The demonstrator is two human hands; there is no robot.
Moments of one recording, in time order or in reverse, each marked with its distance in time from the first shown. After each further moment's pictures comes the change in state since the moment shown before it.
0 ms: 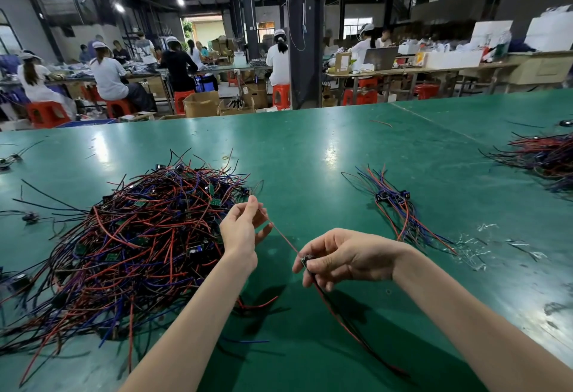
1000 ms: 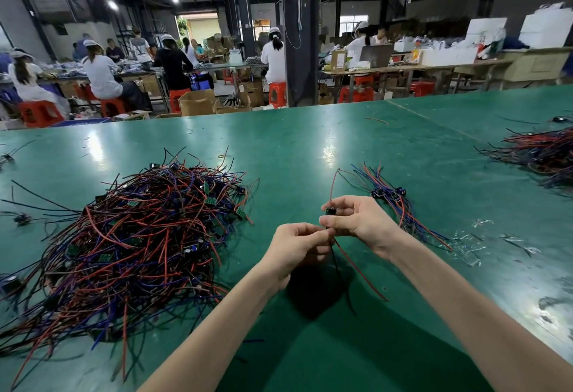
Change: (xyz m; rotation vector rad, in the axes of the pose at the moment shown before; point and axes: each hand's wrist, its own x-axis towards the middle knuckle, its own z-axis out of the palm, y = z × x) left_hand -0.064 -0.013 0.035 0.339 -0.594 -0.207; right_hand 0.005 -0.001 -0.022 0.058 0.767 -0.238
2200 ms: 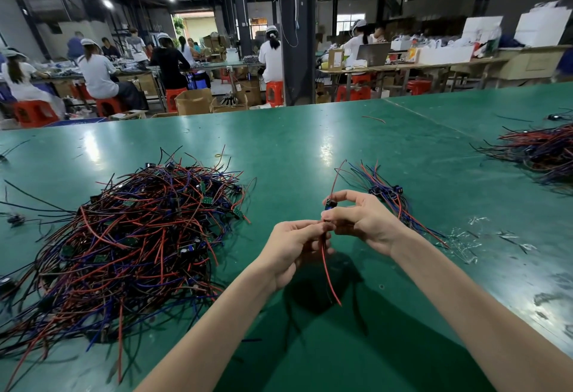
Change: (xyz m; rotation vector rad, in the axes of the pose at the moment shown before) left_hand -0.001 0.005 0.002 -0.156 -0.054 -0.031; right_hand 0.001 -0.003 -0.008 0.130 0.000 0.065
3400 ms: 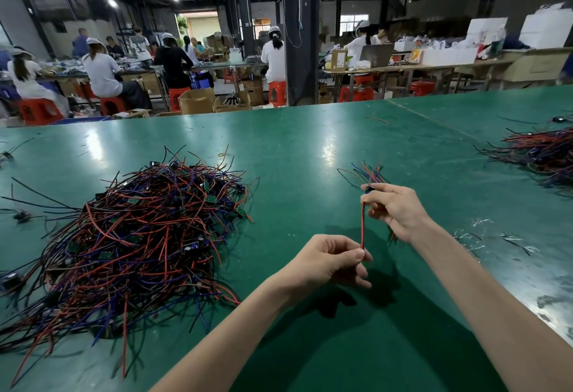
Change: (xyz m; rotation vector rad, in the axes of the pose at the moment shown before) left_hand -0.016 -0.016 0.018 0.259 -0.338 0.016; right_hand 0.027 0.001 -0.044 0.120 0.342 -0.064
